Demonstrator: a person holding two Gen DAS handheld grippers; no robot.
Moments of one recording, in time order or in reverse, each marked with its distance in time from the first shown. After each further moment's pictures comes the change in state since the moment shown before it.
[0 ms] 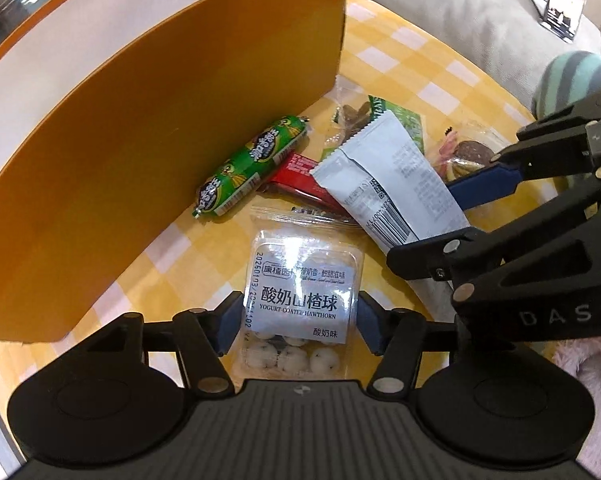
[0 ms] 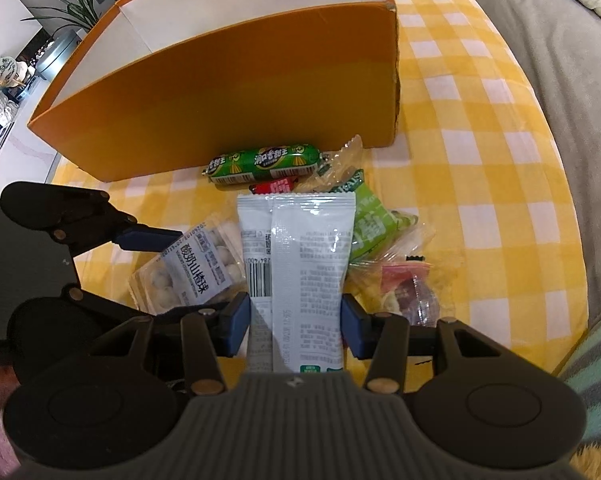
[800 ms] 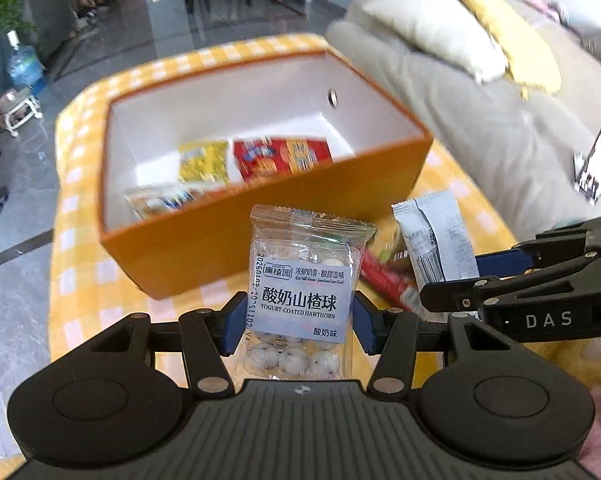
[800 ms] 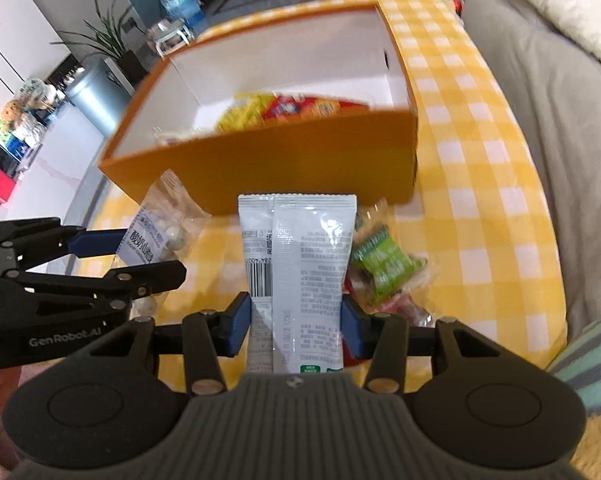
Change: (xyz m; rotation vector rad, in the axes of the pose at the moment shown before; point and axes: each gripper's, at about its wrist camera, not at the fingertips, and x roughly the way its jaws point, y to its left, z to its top) left arm -0.121 0.035 -0.031 -0.357 -0.283 0.090; right arm -0.069 0.026 0.004 -0.031 -0.131 0.052
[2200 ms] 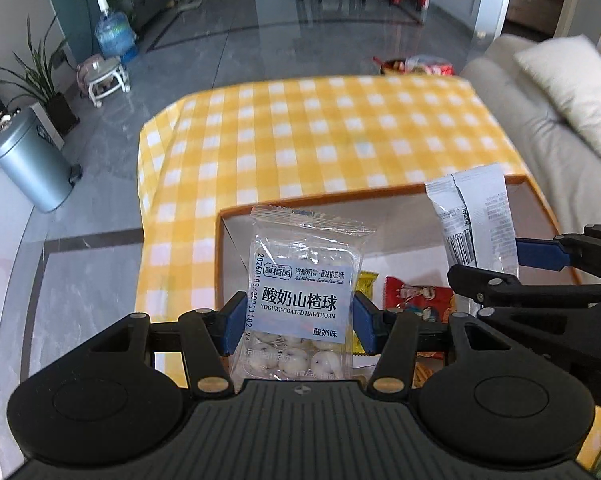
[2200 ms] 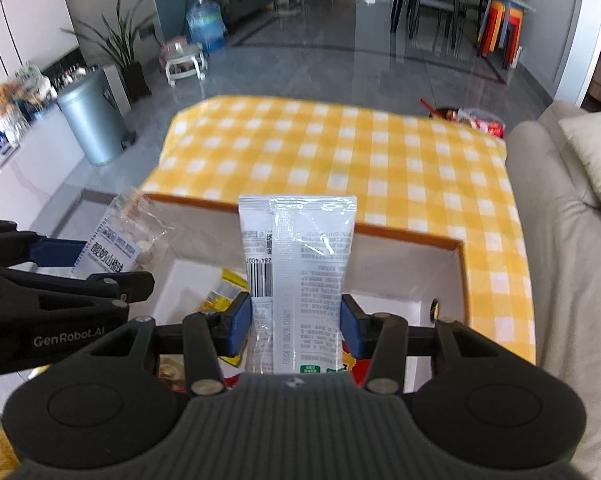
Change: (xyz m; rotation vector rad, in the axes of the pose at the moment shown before) left arm 0.080 0.098 0.150 -0.196 0.066 0.248; right arm 0.092 0.049 0.215 -0.231 -0.102 -0.119
